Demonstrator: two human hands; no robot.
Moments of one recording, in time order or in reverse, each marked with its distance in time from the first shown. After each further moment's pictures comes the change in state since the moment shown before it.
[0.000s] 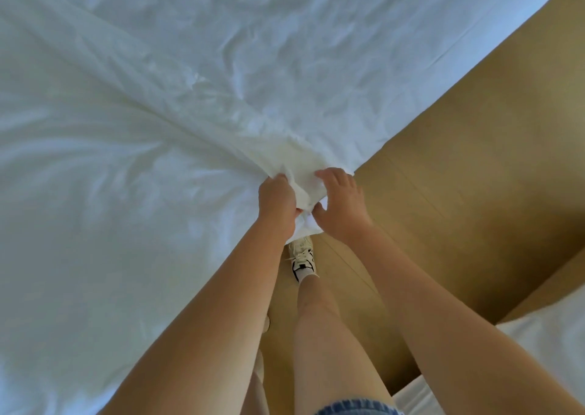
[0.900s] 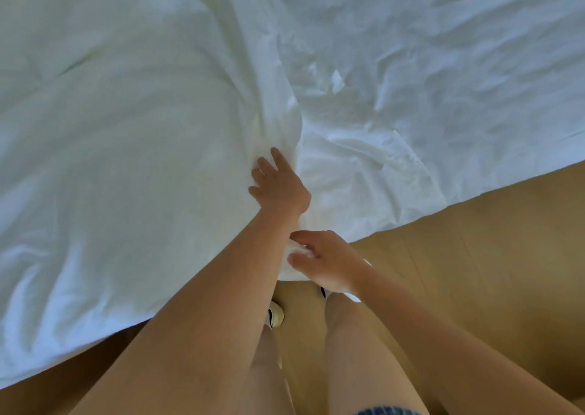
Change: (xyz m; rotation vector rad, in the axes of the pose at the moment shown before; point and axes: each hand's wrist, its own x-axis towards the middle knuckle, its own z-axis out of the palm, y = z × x) left_hand 0.025 0.001 -0.163 1.000 0.367 0.191; right_hand -0.073 -0.154 0.049 0.271 -0.709 -0.242
